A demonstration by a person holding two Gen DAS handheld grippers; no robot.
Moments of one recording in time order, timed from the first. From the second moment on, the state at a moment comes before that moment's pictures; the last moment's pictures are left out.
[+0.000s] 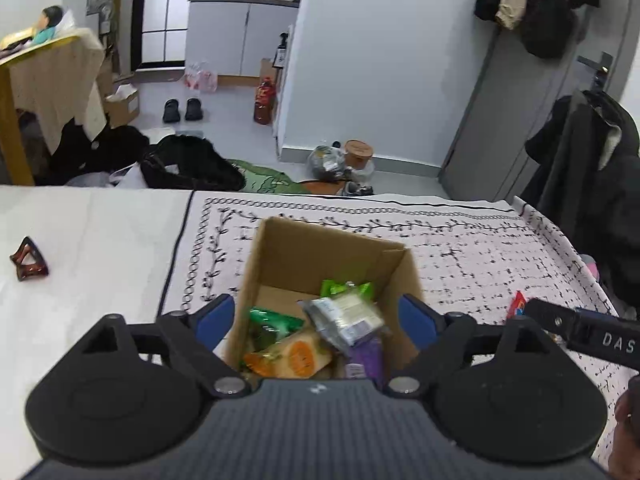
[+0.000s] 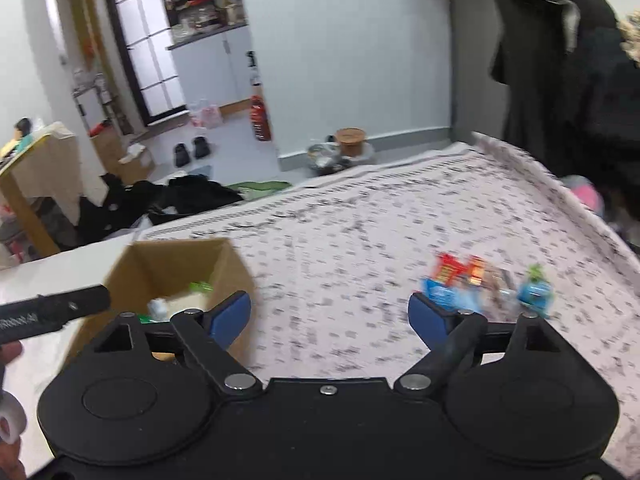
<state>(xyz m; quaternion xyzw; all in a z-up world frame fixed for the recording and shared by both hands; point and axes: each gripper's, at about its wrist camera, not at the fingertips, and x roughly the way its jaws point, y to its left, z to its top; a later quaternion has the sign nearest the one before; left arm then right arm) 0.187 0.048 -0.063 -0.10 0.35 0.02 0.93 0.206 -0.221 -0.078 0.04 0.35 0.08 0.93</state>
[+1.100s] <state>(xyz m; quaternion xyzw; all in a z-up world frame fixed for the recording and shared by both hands) 0.223 -0.104 -0.070 -0.04 0.35 -0.08 0.93 0.204 -0.361 -0.092 0.09 0.36 -0.03 0.93</state>
